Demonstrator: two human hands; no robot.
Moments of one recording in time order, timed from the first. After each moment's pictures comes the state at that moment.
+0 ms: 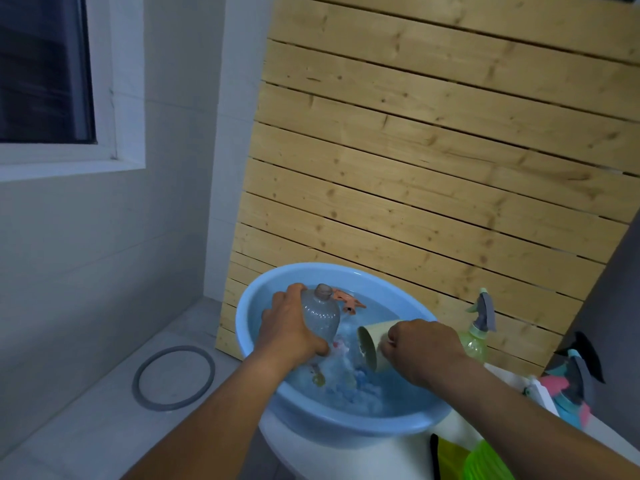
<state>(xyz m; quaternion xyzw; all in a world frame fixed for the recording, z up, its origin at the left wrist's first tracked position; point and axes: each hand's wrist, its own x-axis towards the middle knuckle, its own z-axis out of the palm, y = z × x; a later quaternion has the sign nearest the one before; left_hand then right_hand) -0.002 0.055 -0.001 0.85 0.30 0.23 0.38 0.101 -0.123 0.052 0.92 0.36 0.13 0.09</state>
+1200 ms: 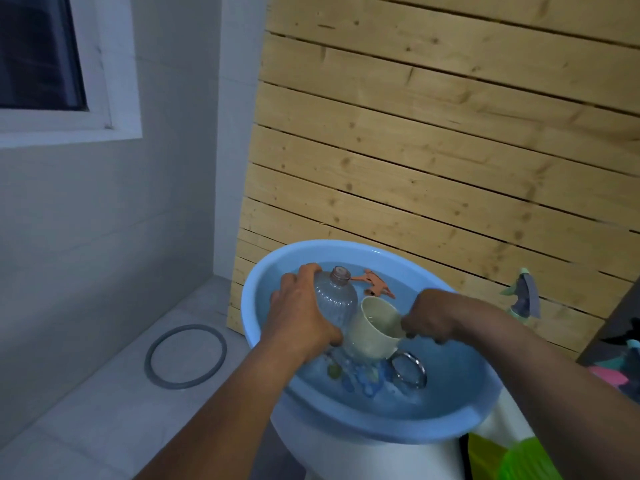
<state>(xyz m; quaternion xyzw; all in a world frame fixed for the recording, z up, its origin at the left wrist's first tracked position) -0.001 0.059 -0.004 0.85 0.28 0.23 0.38 0.143 -0.081 0.062 0.95 0.26 -0.17 -0.01</state>
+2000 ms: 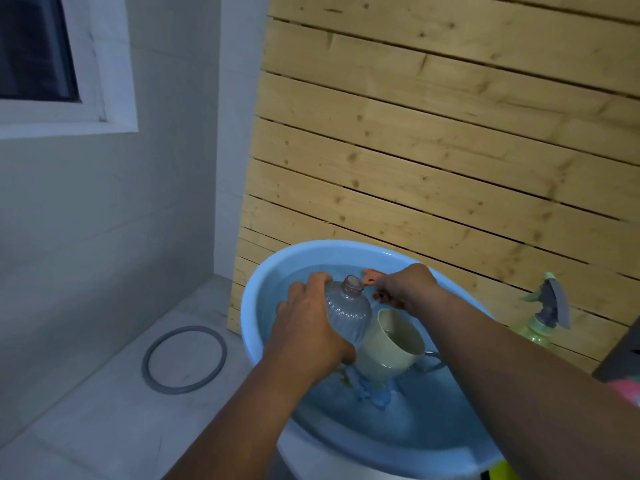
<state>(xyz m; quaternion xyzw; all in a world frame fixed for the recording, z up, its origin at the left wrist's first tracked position) 0.001 0.061 -0.012 0.86 0.26 0.22 0.37 0.186 -0.004 0.028 0.91 0.11 -0.15 -0.37</state>
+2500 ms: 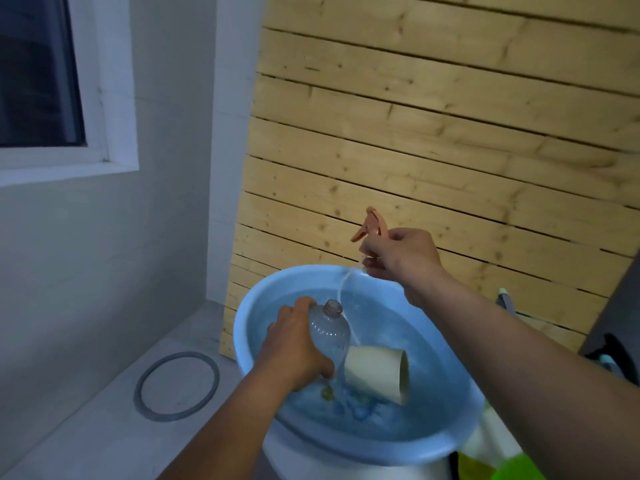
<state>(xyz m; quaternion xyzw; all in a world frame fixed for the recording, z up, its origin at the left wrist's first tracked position) -0.003 0.055 0.000 0.87 0.27 0.17 0.38 0.123 -0.032 0.125 0.76 0.21 -0.05 -0.61</state>
